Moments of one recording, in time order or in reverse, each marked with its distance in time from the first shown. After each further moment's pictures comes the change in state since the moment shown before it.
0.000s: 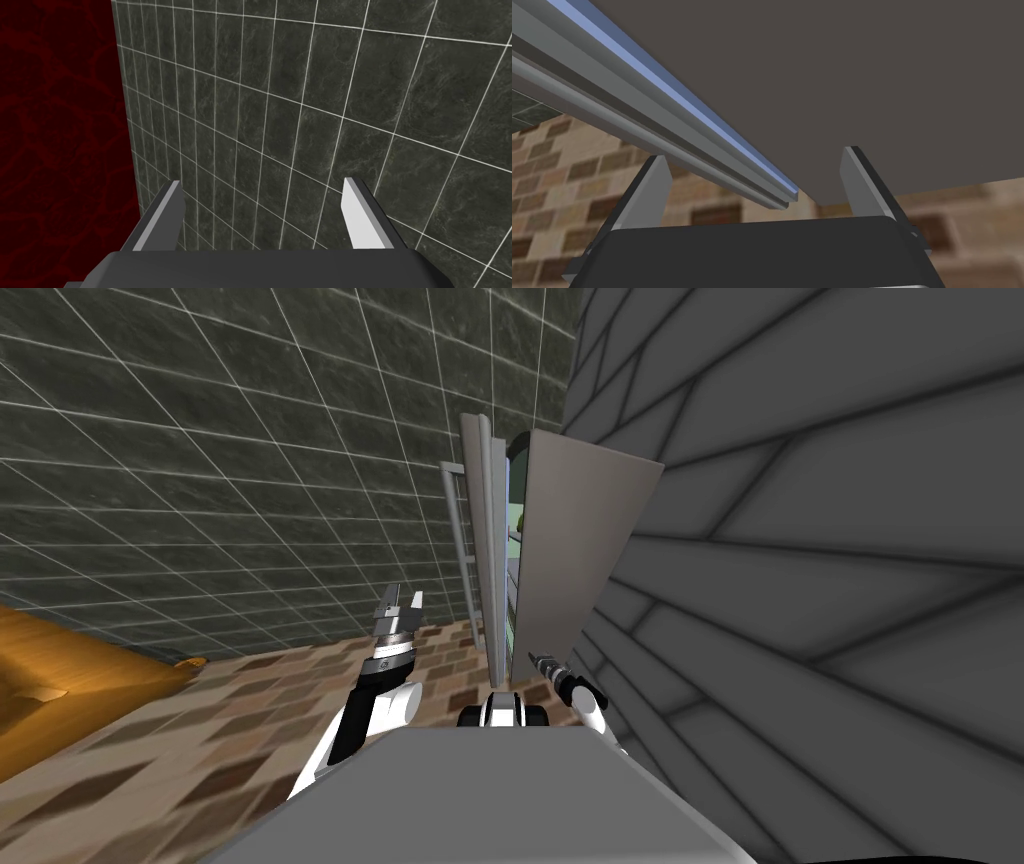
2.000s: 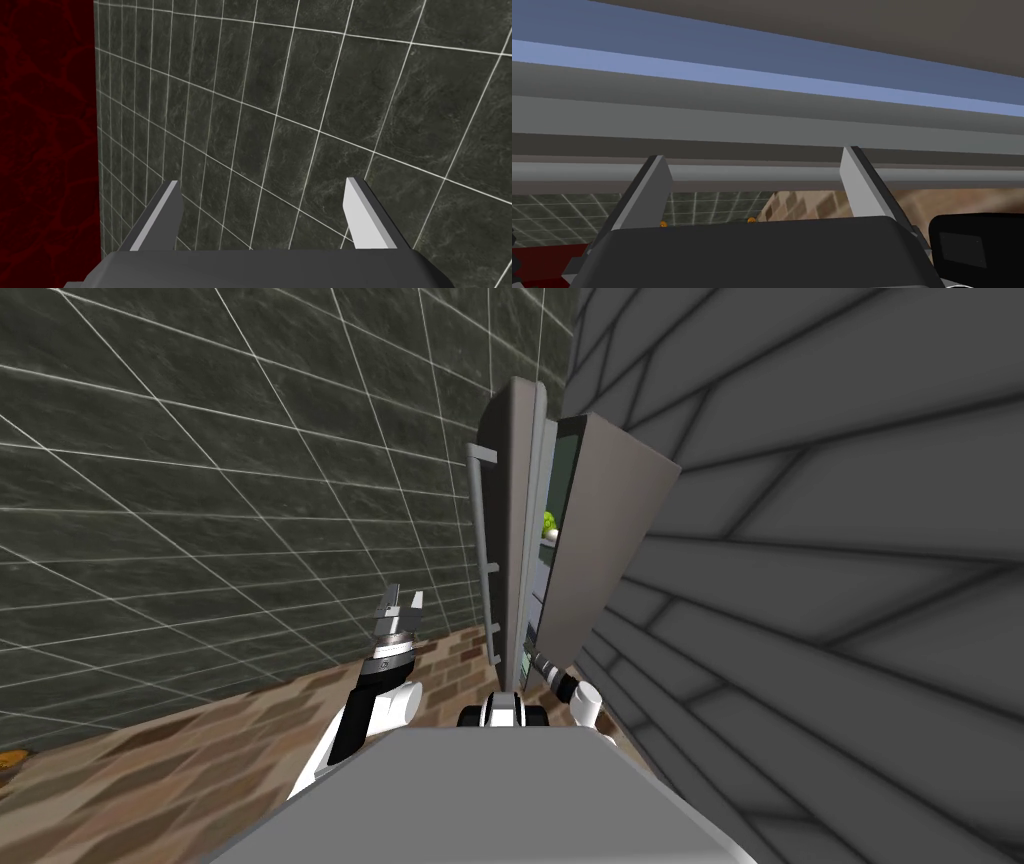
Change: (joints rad) left arm 0.000 0.000 0.000 0.000 0.000 0.000 0.000; right arm -0.096 0.118 -0.155 0.213 -0.523 0.412 -0.212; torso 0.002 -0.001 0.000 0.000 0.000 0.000
